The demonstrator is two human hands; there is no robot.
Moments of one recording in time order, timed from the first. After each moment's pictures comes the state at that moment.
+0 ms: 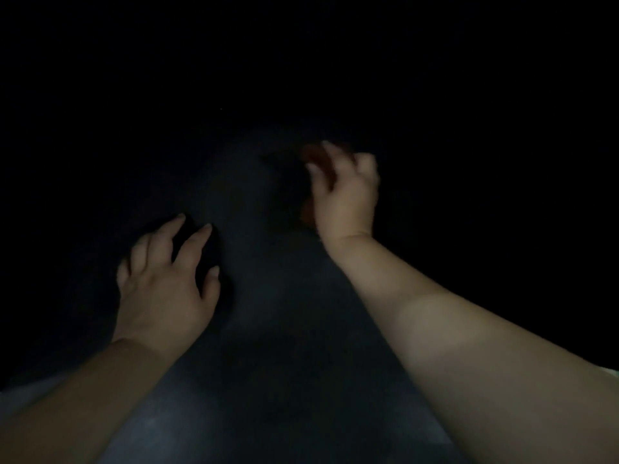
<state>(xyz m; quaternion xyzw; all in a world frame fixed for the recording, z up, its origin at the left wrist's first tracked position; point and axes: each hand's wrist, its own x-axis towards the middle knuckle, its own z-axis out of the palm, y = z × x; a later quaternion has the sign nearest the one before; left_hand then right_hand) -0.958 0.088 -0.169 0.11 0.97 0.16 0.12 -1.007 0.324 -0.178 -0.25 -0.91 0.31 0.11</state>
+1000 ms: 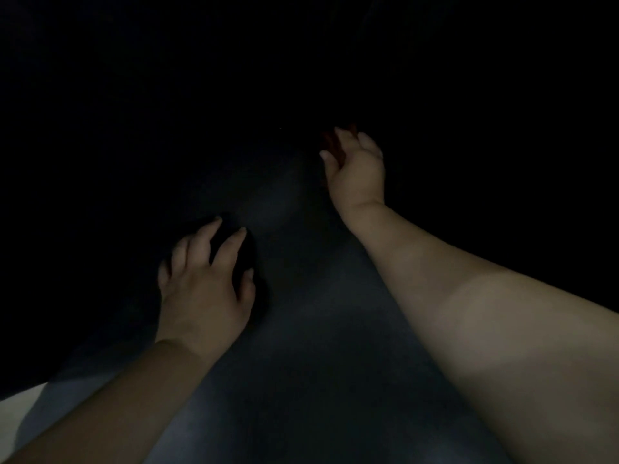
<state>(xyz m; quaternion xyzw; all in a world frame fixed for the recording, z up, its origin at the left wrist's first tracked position) -0.971 0.077 -0.177 0.05 0.98 0.18 0.09 -1.094 0.296 -0.205 -0.18 -0.93 0.33 0.01</state>
